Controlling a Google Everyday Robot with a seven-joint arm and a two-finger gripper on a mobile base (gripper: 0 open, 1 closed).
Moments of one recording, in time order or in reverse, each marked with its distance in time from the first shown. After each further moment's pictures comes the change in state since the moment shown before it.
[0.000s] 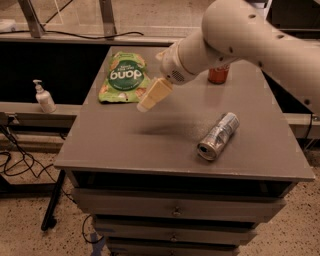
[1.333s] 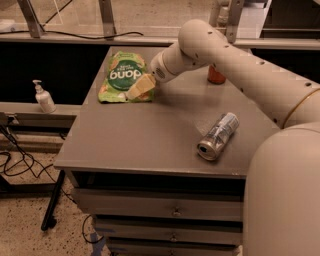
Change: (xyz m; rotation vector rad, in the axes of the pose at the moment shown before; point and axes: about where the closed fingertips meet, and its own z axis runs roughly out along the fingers) arm 0.023 -0.072 0.116 -0.024 -0.015 0.277
